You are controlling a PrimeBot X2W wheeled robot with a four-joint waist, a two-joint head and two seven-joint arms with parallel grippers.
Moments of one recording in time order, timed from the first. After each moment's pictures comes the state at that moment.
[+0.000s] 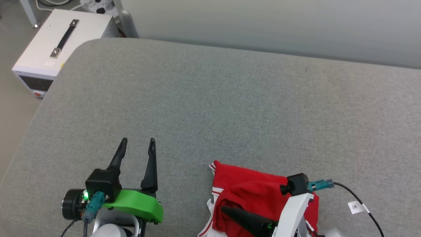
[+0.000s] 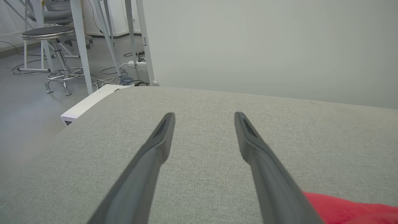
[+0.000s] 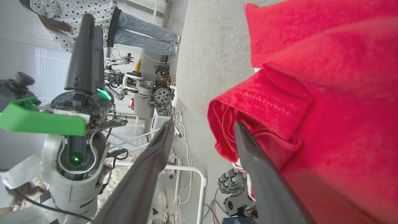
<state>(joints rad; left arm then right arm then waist) -0.14 0.50 -0.61 -0.12 -0.61 0.47 -0.25 -0.08 -0.18 0.54 0.08 1.24 0.13 0.47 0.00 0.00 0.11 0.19</state>
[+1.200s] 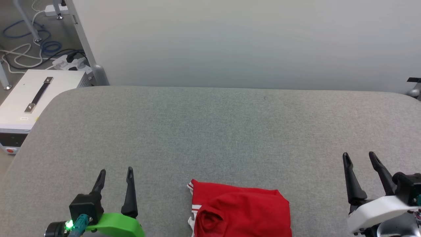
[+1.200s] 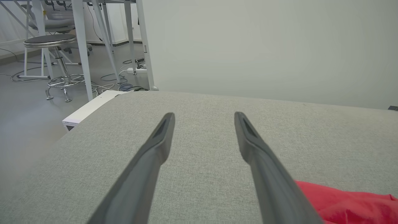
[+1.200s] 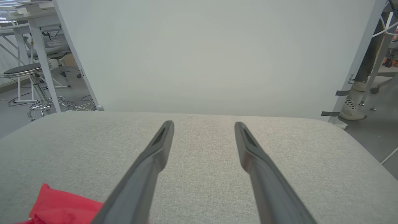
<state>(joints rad) 0.01 0.52 -0.52 -0.07 -0.63 0.48 -0.25 0.09 -0.13 -0.06 -0.13 0.20 0.13 0.00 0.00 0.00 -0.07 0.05</state>
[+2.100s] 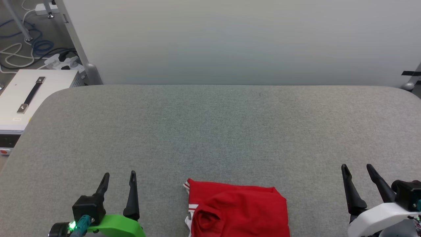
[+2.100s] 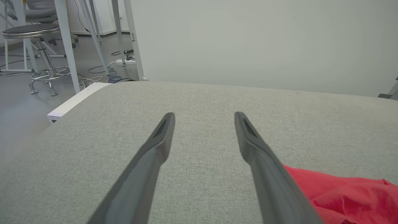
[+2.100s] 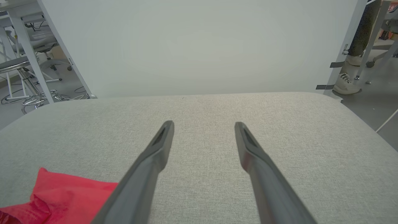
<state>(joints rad) 0.03 0.47 -0.48 -0.01 -0.60 0.39 -0.26 0.14 -0.11 -0.06 -0.13 0.22 0.13 0.05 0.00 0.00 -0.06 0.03</state>
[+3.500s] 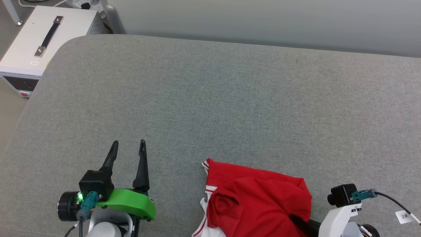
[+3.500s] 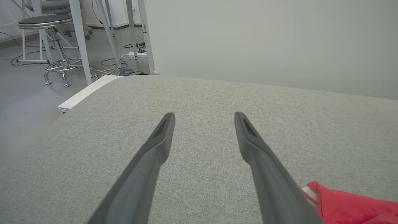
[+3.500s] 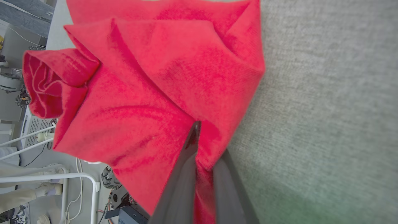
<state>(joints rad) -0.08 0.37 -0.42 0.01 -0.50 0.32 -0.26 0.02 -0.33 0.36 0.16 0.79 0.13 0.47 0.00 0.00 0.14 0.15</state>
